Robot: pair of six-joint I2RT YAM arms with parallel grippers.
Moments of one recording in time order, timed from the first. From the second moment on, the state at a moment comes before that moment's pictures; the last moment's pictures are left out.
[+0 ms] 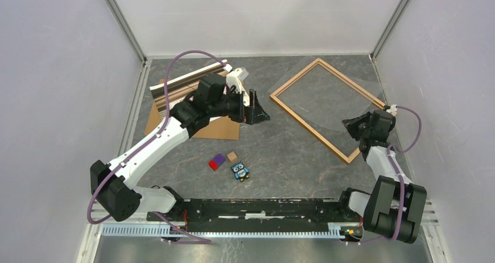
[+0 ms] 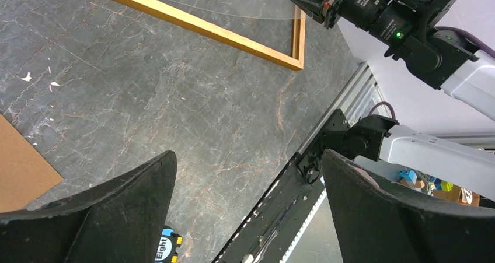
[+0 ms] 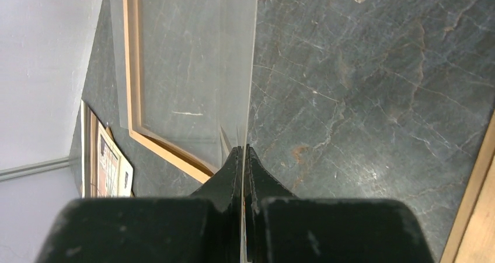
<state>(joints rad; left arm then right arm) -0.67 1.31 1.21 -0.40 0.39 -0.49 -0.31 1.15 0.49 0.07 -0.23 0.80</state>
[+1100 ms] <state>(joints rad) -0.67 1.31 1.22 -0.42 0.39 -0.48 -0.31 1.03 0.43 -0.03 -0.18 0.78</state>
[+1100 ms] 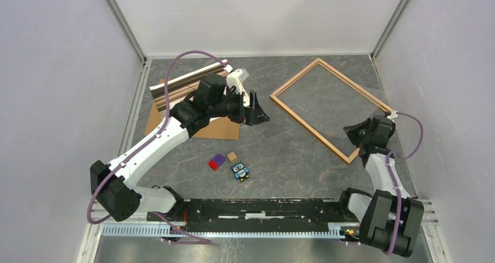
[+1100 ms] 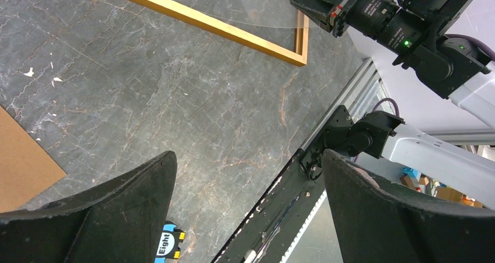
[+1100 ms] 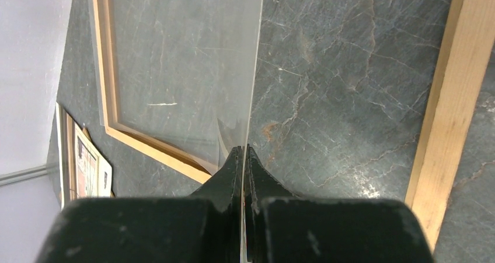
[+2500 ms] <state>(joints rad) -0.68 1.30 1.22 -0.42 0.37 -0.47 -0.36 1.02 0.44 -0.12 -0.19 0.63</state>
